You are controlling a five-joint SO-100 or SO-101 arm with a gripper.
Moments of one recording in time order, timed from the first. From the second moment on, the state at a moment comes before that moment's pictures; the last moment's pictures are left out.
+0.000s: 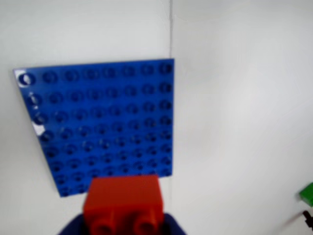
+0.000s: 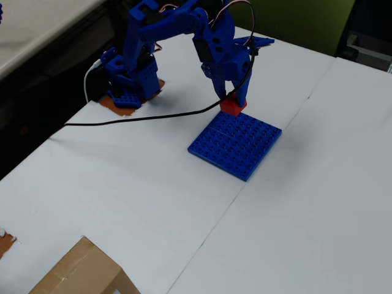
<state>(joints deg) -3.0 69.8 35.1 102.7 -176.4</state>
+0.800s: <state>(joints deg) -3.0 69.3 34.0 102.7 -176.4</state>
